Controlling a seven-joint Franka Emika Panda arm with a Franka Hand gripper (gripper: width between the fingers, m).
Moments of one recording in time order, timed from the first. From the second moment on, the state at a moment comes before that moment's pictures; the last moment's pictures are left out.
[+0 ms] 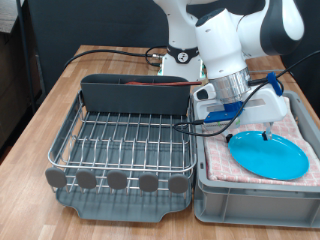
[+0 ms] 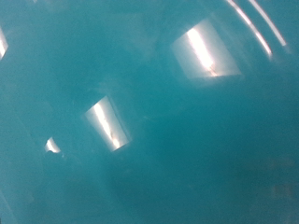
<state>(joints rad) 0.32 0.29 0.00 -2.33 1.26 2.87 0.44</state>
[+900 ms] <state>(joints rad) 0.32 0.29 0.00 -2.33 1.19 2.89 0.53</state>
